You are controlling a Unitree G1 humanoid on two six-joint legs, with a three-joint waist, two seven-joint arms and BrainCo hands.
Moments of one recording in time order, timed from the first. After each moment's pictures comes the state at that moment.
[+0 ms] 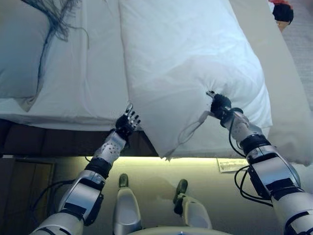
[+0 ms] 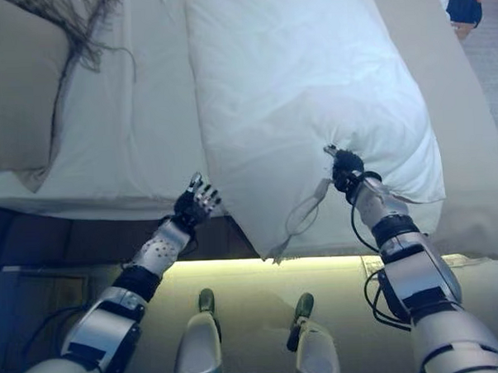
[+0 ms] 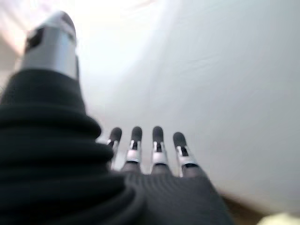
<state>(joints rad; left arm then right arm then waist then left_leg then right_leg) -0.61 0.24 -0.32 0.79 -1.55 0.13 0.11 -0.95 -0.48 0.35 1.00 1.13 0.09 0.12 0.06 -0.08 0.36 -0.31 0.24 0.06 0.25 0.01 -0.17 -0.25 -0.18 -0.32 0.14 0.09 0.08</state>
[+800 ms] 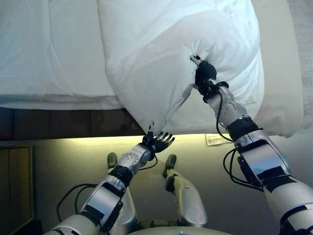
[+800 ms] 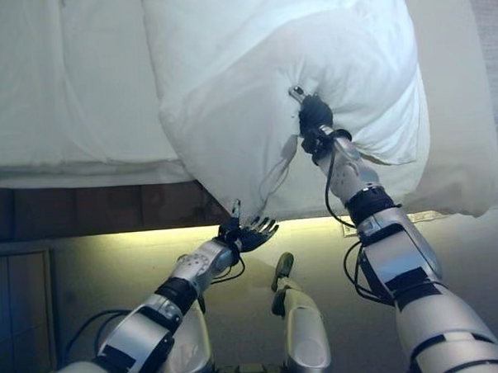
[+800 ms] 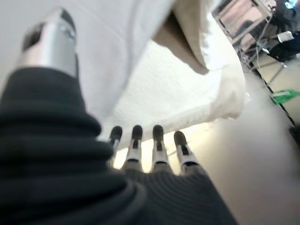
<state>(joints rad) -0.58 0.03 -0.42 0.87 -1.95 0.23 0.19 -1.02 -0.40 0.37 0.78 1.21 0.00 0.12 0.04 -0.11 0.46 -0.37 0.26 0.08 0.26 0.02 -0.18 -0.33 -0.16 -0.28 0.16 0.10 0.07</state>
